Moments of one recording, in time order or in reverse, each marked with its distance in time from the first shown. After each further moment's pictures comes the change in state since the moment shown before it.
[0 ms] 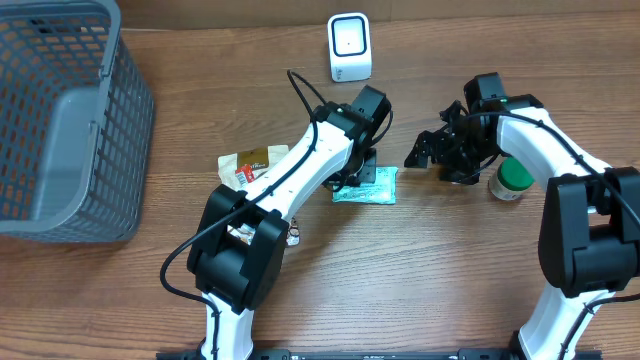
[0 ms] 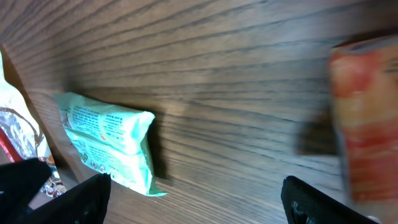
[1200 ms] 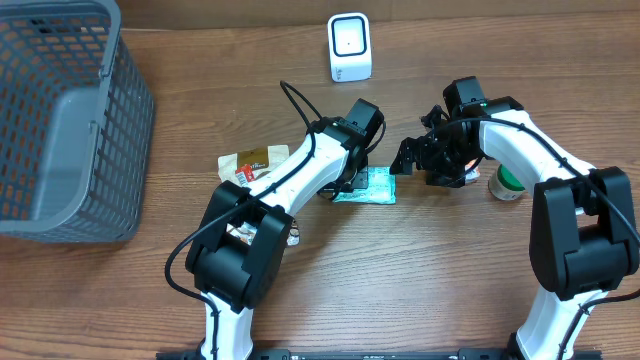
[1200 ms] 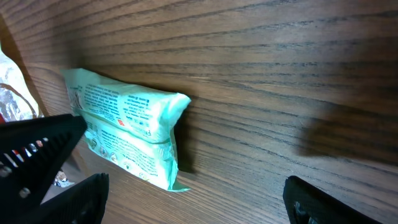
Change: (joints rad) left arm 0.013 0.000 -0.156 0.161 -0.056 -0.043; right arm 0.069 0.000 0.000 -0.002 -0.003 0.000
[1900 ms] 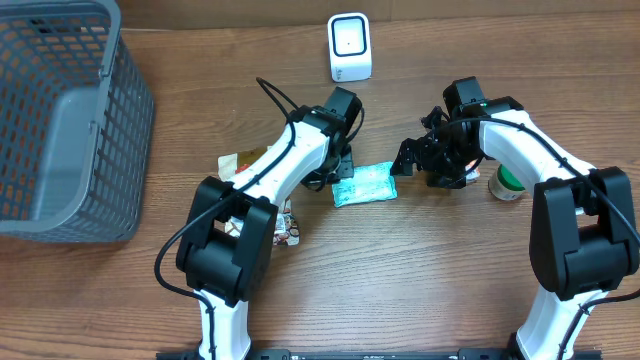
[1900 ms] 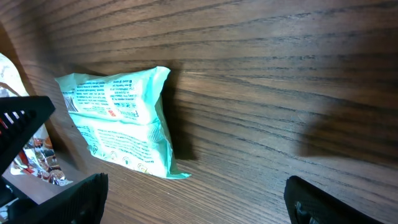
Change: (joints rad) left arm 0.089 0.000 0.032 -0.034 0.034 -0.002; right arm 0.000 0.000 0.000 -0.012 0.004 0.000
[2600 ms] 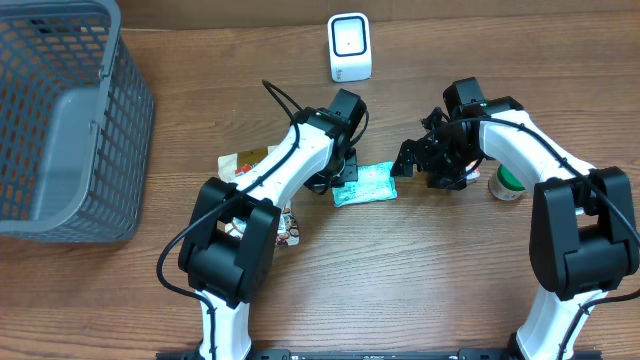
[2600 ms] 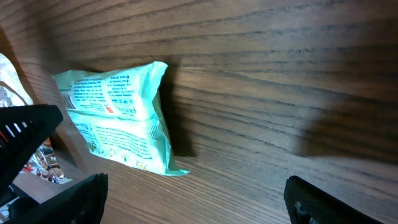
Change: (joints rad) left arm -0.021 0.000 0.000 -0.023 0.035 0.000; right arm 0.000 0.000 0.000 -0.013 0.000 0.000
